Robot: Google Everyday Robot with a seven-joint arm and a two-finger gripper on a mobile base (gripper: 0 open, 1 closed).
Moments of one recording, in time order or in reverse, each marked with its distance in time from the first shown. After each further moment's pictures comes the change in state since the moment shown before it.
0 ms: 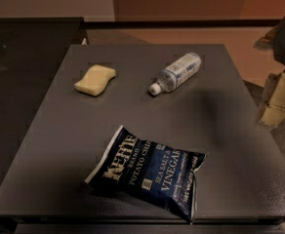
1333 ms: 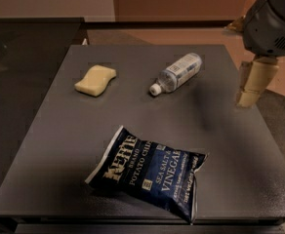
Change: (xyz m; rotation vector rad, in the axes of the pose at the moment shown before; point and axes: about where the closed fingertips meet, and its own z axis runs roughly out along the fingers) arm -0.038 -0.039 0.021 0.045 -0.052 -0.210
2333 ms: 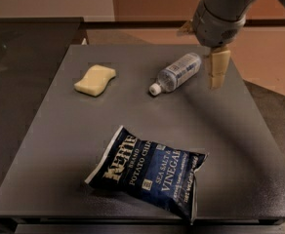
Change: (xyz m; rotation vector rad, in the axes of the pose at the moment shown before) arm -0.038 -0.068 0.074 -0.080 0.035 -0.378
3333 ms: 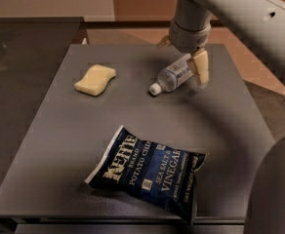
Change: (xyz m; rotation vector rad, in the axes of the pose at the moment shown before) arm 0.003 -0.051 0.077 -0.100 0.074 -0.309
